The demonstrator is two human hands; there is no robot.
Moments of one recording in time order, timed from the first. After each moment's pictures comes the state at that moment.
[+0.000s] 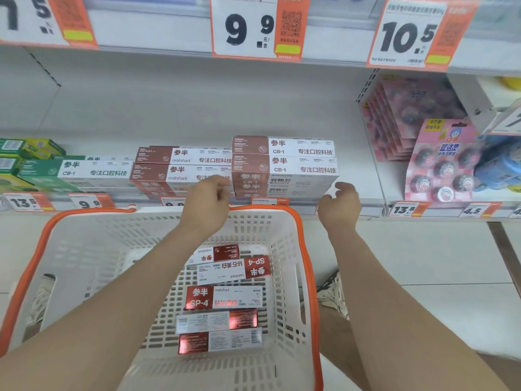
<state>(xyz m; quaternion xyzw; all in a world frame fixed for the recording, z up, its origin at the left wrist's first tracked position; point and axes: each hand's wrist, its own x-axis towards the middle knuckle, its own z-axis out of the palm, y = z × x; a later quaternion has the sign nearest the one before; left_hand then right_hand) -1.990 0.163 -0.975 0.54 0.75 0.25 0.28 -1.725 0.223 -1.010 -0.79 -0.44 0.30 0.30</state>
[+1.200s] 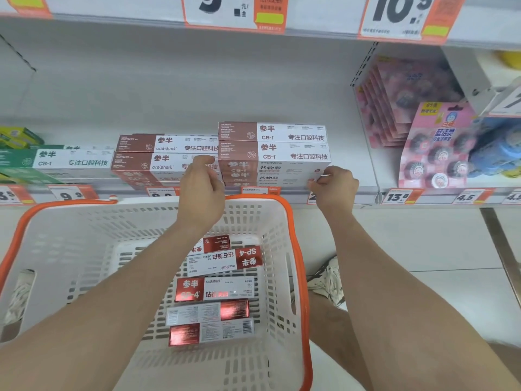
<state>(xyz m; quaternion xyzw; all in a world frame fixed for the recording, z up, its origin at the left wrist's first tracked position) -1.970 0.167 -0.989 0.53 0.75 0.32 0.23 -1.702 0.246 -1.031 -0.75 -0.55 0.28 0.26</state>
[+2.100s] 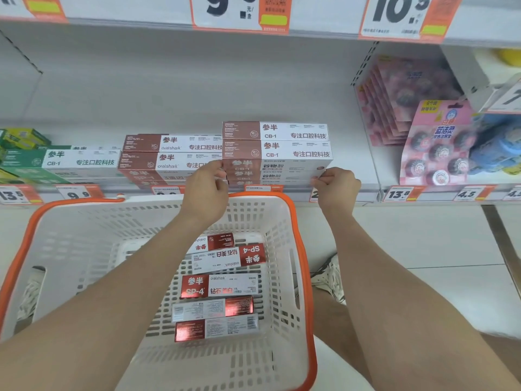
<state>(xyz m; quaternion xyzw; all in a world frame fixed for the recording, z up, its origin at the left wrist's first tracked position) -1.977 0.166 -0.984 0.55 0.74 0.28 0.28 -1.707 0.235 -1.026 -0.75 -0.53 0.27 0.28</state>
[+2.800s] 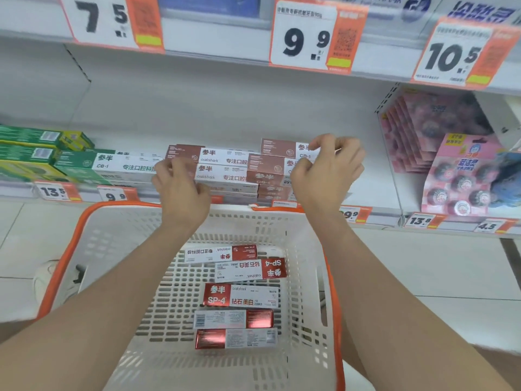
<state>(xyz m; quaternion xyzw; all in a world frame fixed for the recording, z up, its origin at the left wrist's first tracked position) -2.066 0.145 -0.978 0.46 0.82 0.30 0.15 -1.840 0.226 -0.938 -0.67 -0.65 -0.01 0.36</state>
